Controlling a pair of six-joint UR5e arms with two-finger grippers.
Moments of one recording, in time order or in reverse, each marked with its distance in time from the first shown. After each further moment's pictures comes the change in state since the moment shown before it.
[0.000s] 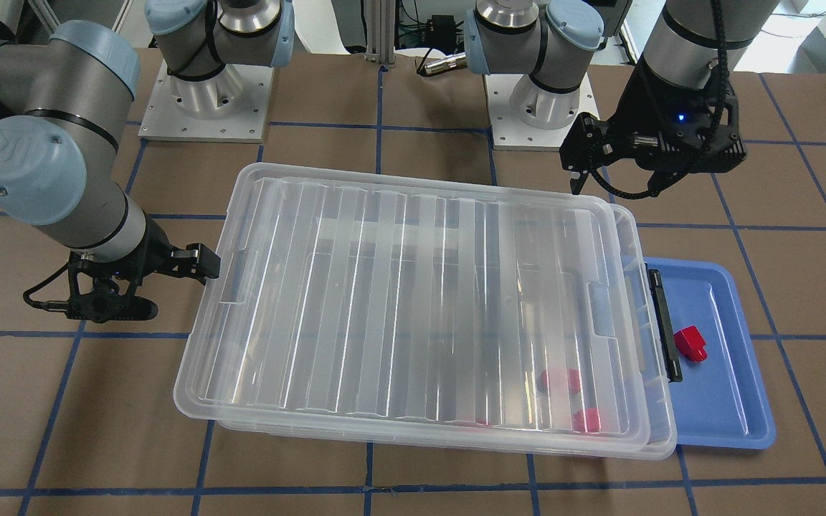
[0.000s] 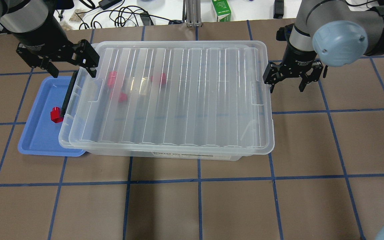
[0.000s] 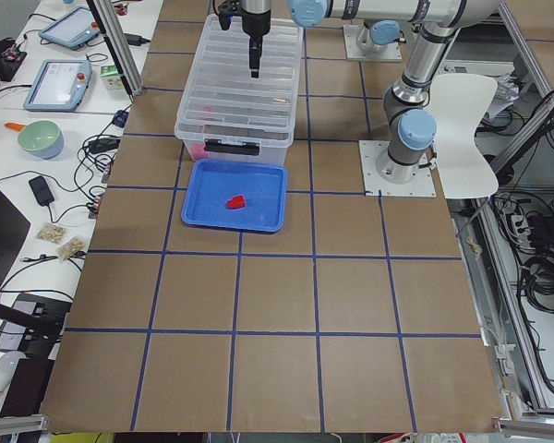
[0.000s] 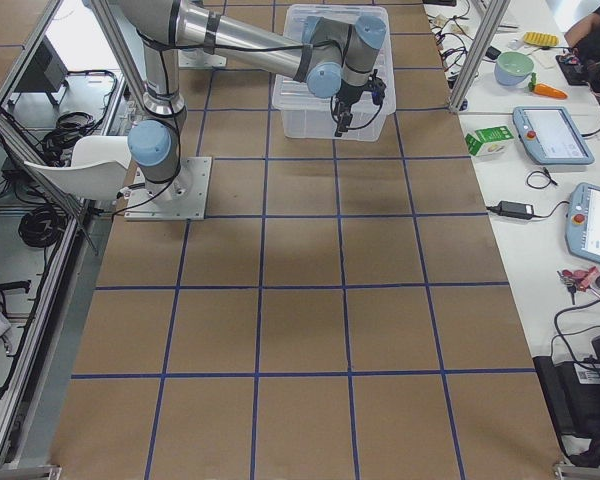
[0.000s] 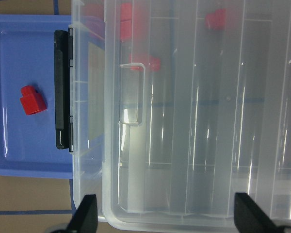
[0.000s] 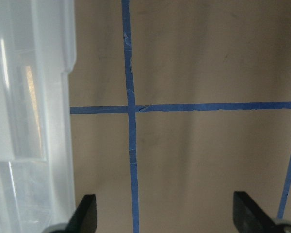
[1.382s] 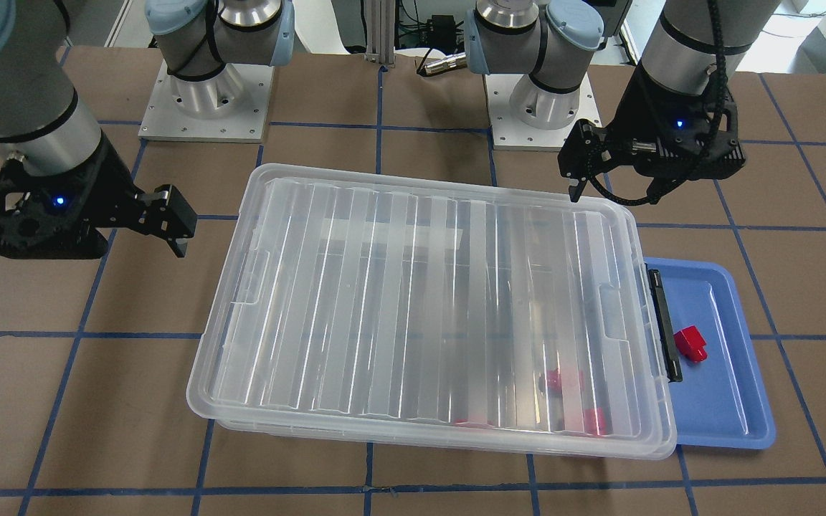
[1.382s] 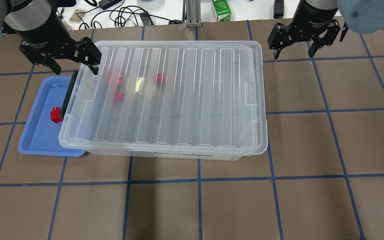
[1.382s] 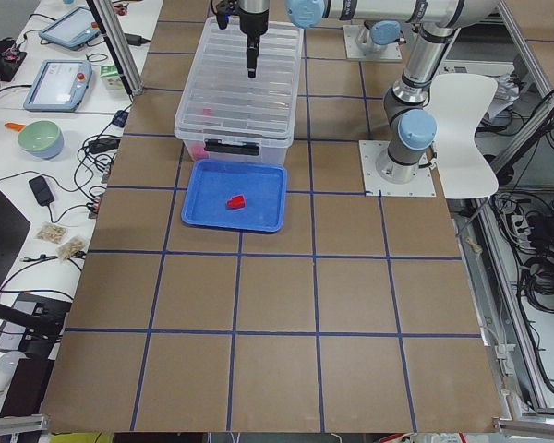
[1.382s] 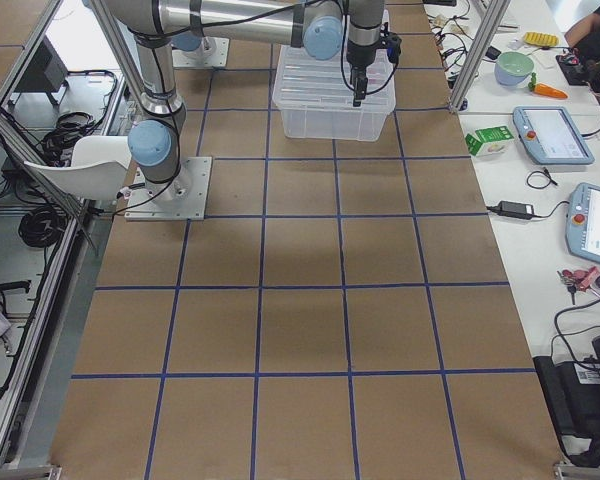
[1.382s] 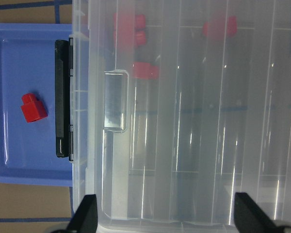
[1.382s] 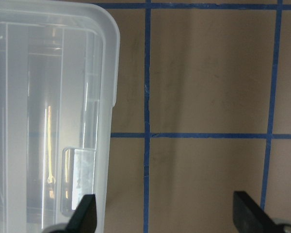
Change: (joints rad) left arm -0.006 -0.011 0.002 0.029 -0.002 -0.001; right arm 0.017 -0.113 -0.169 0.101 0.010 -0.001
